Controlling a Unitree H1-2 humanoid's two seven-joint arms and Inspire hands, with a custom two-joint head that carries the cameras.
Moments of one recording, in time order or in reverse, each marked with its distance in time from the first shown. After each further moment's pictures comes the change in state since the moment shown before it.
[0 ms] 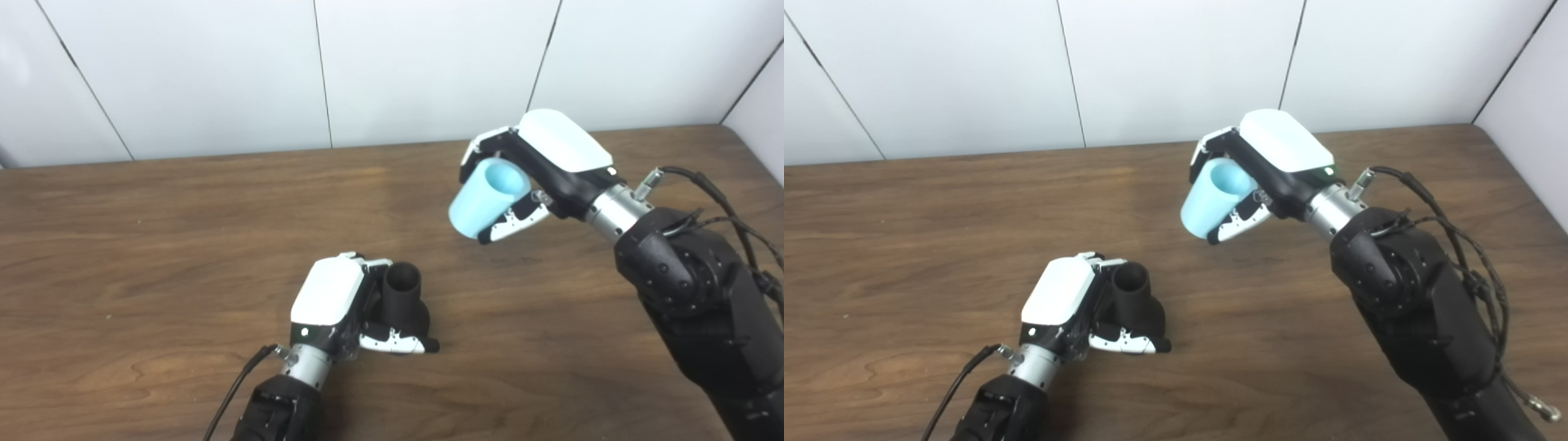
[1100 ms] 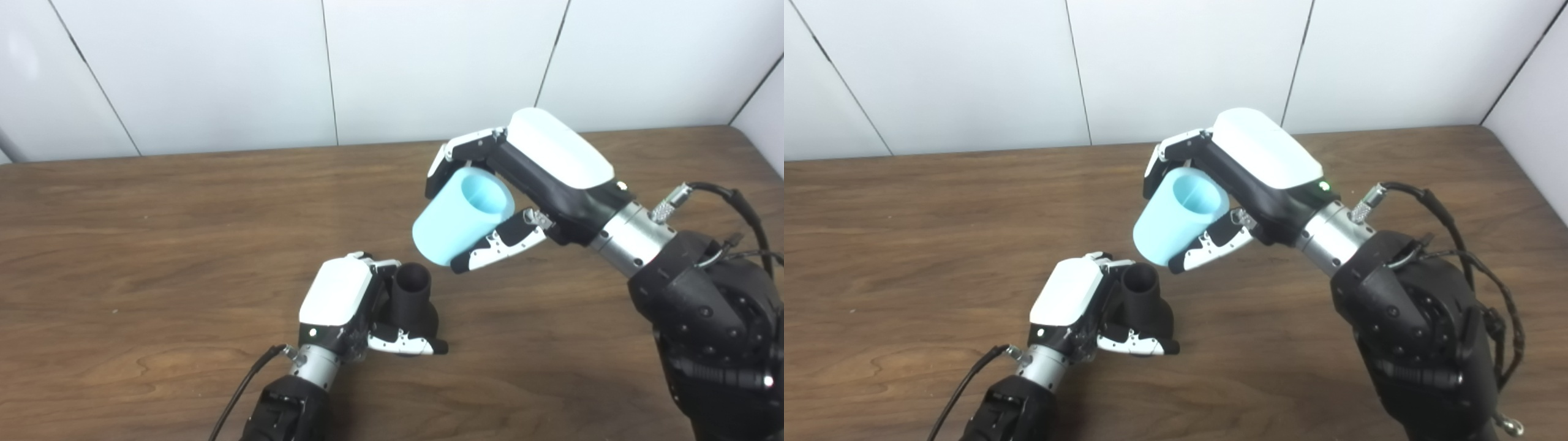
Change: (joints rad) left arm 0.015 -0.018 0.002 -0.005 0.003 0.004 -0.003; right arm -0.027 0.109 -0.006 -0.280 -0.067 0.135 0.244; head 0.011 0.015
